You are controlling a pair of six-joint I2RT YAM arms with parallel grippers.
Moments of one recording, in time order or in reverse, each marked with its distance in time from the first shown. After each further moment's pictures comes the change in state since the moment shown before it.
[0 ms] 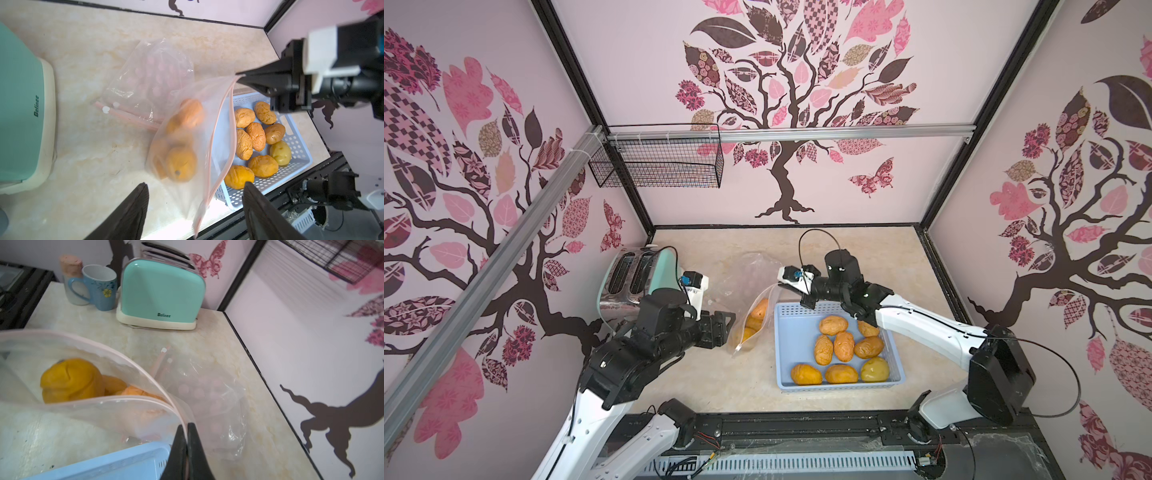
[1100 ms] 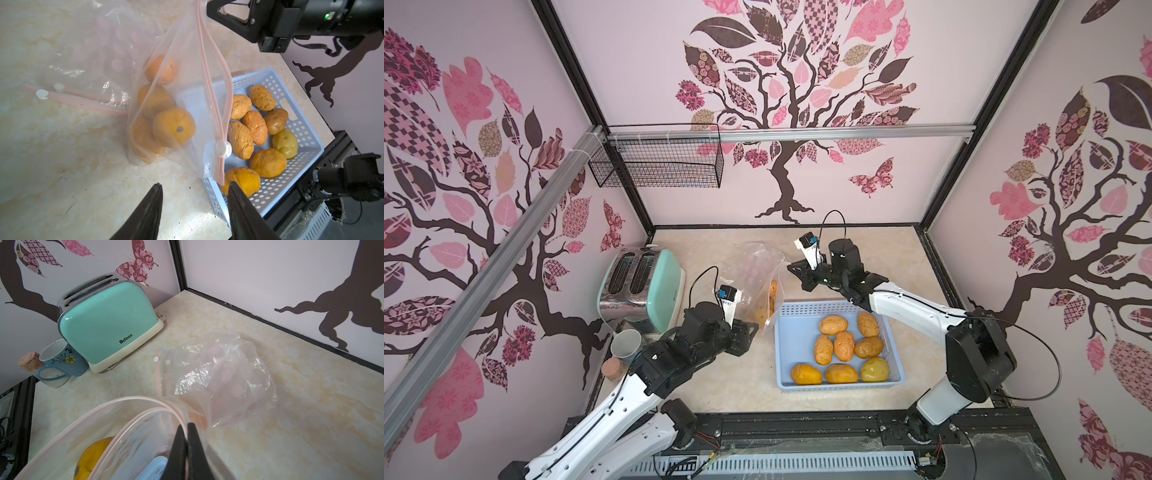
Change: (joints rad) left arm -0.198 0.055 -0.328 0.373 -0.060 -0.091; right arm -0.092 0.122 0.051 0.048 0.043 0.540
